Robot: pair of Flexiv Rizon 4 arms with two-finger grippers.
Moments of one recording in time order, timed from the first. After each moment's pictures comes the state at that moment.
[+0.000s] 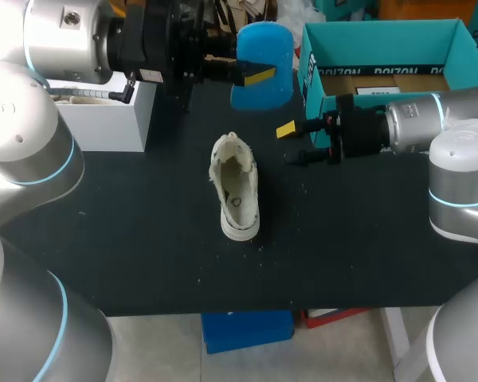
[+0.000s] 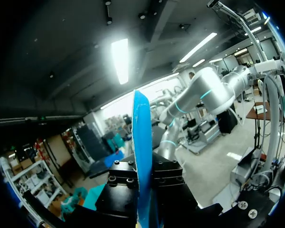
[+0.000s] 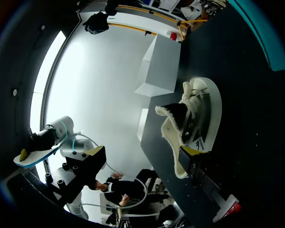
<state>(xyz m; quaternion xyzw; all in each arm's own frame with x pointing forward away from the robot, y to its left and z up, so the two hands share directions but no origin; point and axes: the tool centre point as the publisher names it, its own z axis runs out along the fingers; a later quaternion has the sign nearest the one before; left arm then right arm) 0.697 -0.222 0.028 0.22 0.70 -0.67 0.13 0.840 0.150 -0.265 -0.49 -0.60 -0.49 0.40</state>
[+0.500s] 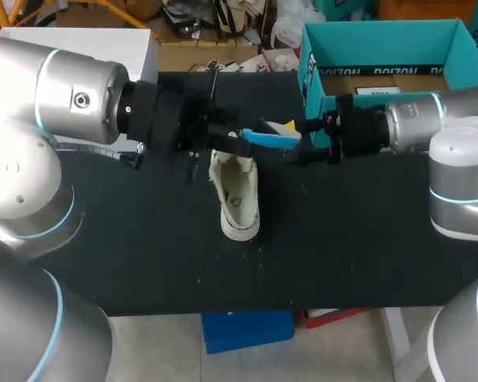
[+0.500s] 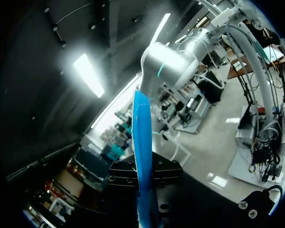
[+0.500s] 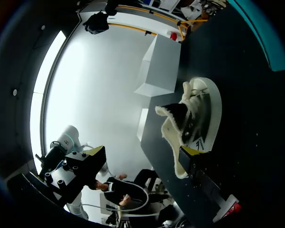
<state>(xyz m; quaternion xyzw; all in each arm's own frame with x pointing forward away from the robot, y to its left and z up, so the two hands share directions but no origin) 0.638 -0.225 -0.037 0.37 0.65 -0.62 0.23 0.840 0.150 -0.265 -0.49 -0.60 -0.49 0.40</state>
